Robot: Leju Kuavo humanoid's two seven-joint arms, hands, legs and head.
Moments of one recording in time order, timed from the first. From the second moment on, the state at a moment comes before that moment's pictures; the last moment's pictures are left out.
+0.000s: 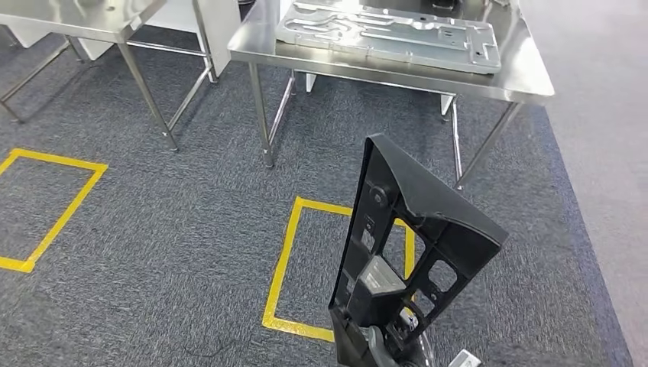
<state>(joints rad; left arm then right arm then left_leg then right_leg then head) -0.02 -0.01 0.80 -0.26 -0.70 0.09 -0.24 0.35 0.15 0.22 -1.72 -0.04 0.17 -0.53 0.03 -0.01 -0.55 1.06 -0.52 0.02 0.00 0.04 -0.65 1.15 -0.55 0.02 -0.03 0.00</state>
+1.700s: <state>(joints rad) -0.01 -0.03 0.89 -0.26 -0.76 0.06 -0.24 0.38 0.16 0.19 -1.72 -0.01 0.15 -0.51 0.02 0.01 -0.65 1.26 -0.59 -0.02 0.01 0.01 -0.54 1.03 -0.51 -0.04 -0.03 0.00</state>
